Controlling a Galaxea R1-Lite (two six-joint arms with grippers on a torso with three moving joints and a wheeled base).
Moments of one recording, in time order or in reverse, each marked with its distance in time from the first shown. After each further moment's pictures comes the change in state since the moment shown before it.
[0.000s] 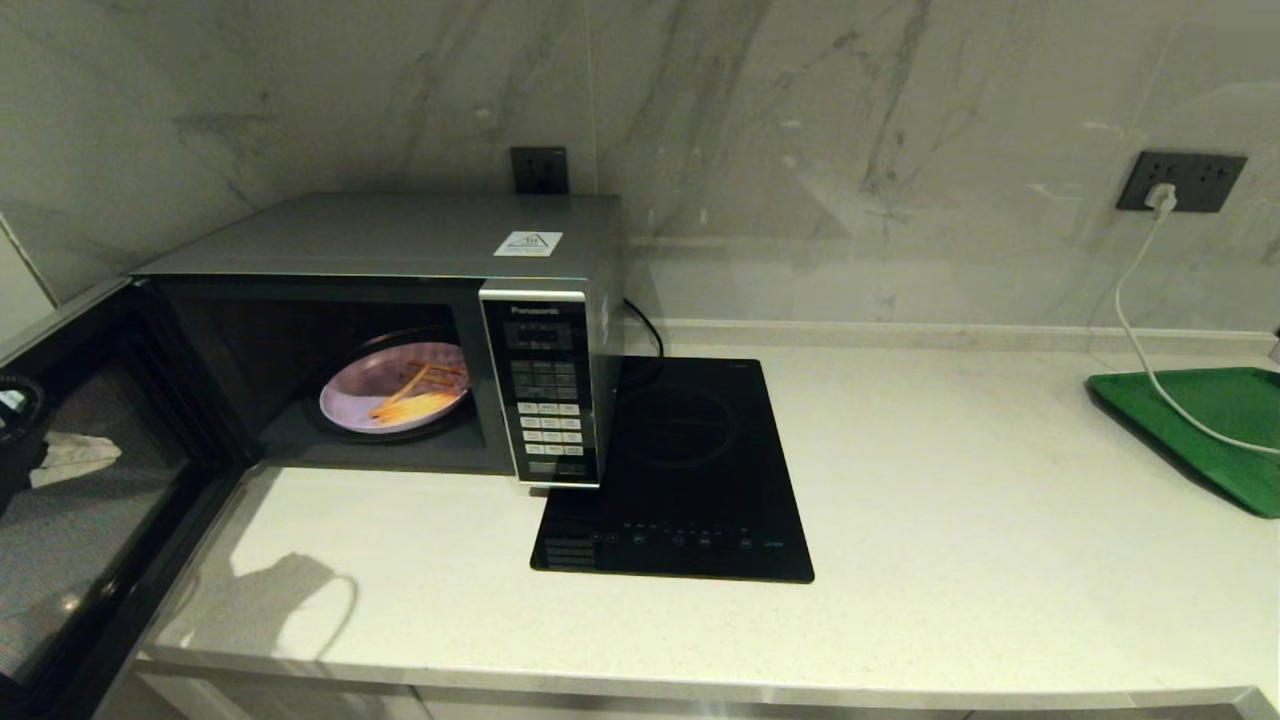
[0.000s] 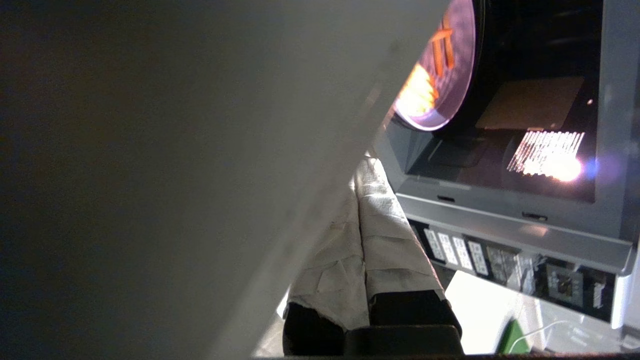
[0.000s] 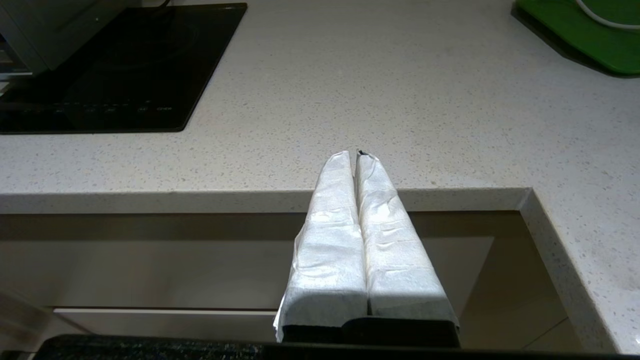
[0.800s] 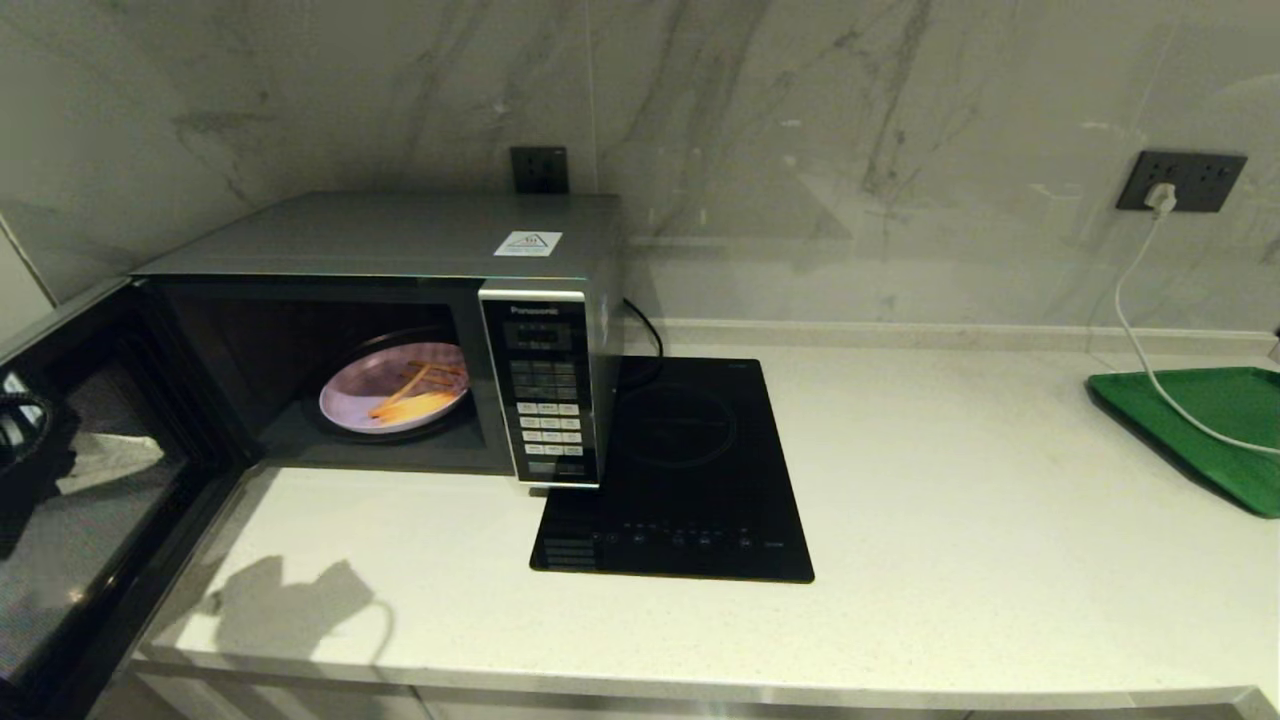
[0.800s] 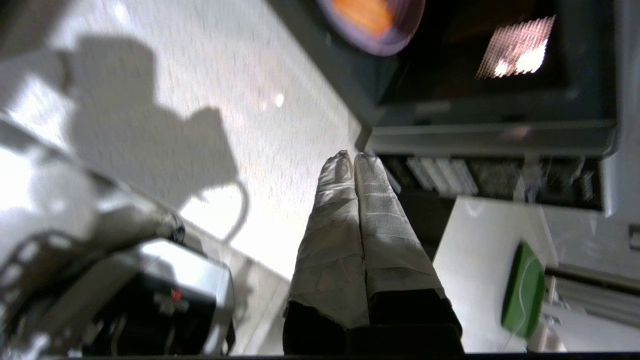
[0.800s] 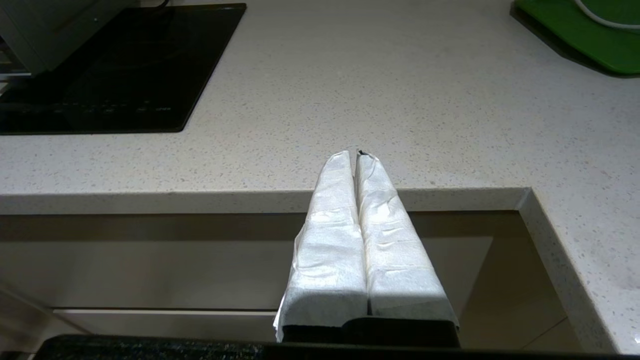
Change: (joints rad) left arm -0.074 -0.094 0.086 -0.013 -0.106 0.098; right arm 0.000 0.000 0.000 0.000 0.001 0.000
